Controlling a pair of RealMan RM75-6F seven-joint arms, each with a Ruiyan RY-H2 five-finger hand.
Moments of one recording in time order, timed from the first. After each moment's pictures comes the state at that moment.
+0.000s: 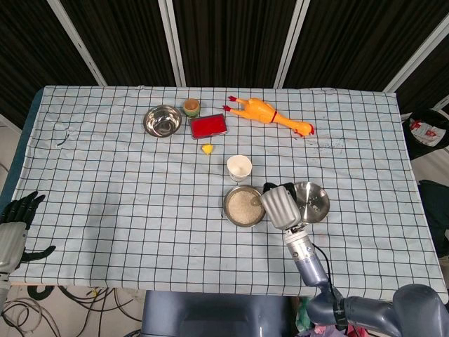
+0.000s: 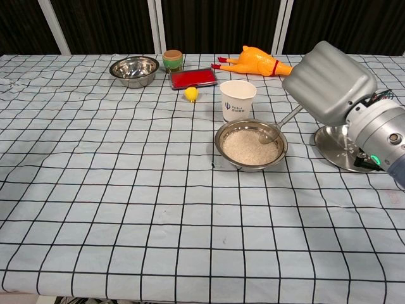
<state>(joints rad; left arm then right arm) -0.12 -1.08 -0.04 -1.71 1.40 1.38 0.05 0.68 -1.76 0.08 -1.28 -1.33 1.39 -1.33</state>
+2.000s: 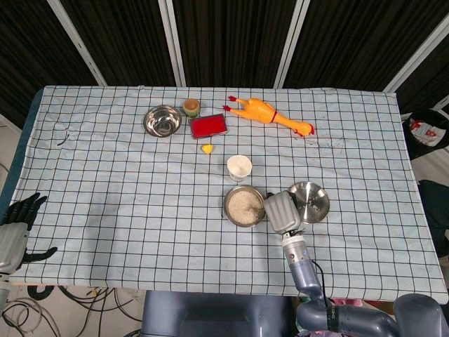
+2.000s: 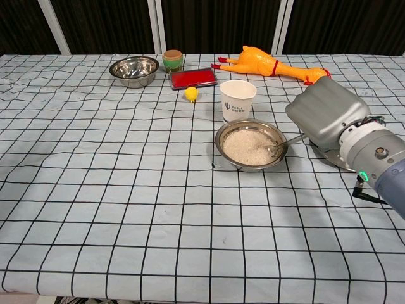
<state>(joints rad) -0.12 -1.07 -0.03 -1.73 1.39 1.36 0.03 0.61 -1.81 0.19 -1.40 -1.12 1.28 -1.39</state>
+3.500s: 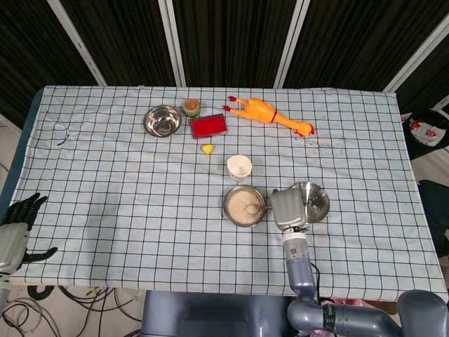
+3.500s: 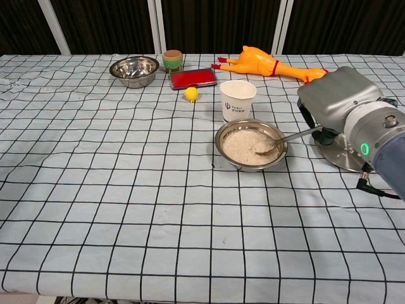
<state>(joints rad) -0.12 -1.07 -0.03 -1.73 1.39 1.36 0.04 0.64 -1.79 0.28 -1.60 -0.86 1.39 -1.39</state>
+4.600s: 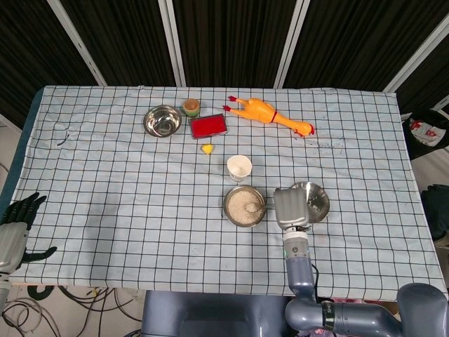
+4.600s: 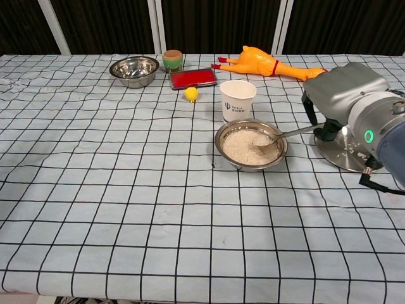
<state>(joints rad) -0.12 -1.07 -0.03 -1.72 1.39 1.36 0.03 0.69 -1.77 0.28 -1.68 -0.75 1.47 -1.34</state>
